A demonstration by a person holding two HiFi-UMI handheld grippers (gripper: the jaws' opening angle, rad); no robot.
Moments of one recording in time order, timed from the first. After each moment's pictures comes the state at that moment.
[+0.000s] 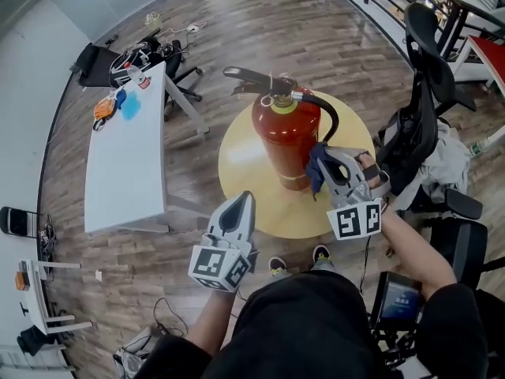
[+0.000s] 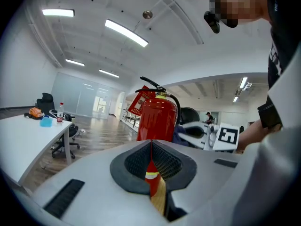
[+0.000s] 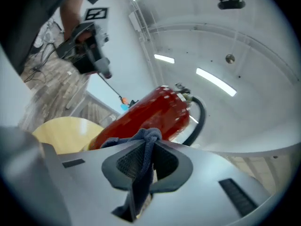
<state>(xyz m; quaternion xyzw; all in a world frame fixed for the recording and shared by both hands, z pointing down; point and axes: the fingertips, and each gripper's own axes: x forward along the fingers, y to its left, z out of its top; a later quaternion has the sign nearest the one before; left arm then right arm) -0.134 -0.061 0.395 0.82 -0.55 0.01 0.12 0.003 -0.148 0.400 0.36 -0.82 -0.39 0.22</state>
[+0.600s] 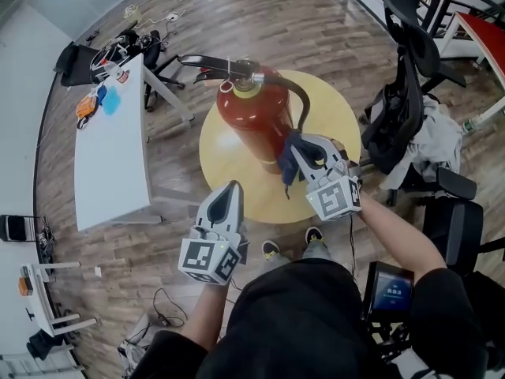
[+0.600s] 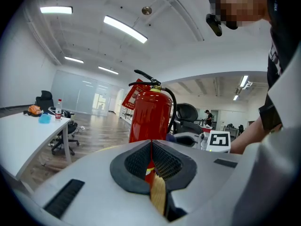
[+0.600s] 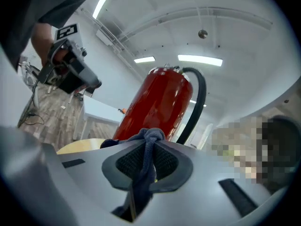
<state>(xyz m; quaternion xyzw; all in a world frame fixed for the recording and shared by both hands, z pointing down) -0.104 -0.063 0.408 0.82 -0.55 0.03 0.13 0.006 -0.158 0.447 0.35 -0.90 -0.22 0.15</state>
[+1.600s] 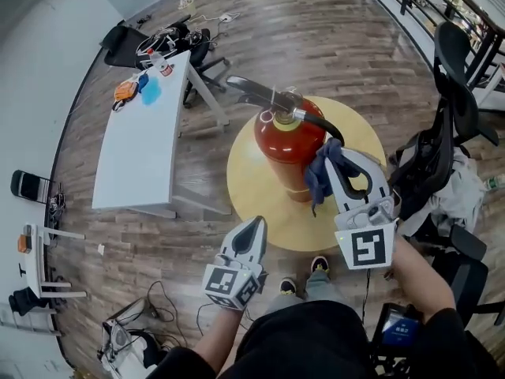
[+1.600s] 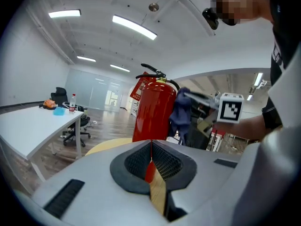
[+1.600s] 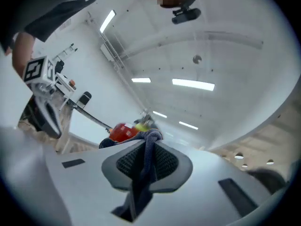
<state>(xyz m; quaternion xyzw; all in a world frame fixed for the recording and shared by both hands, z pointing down) -0.097 -0.045 0.438 0.78 -0.61 0.03 0.17 0.018 -0.157 0.302 0.35 -0.89 -0.30 0.03</state>
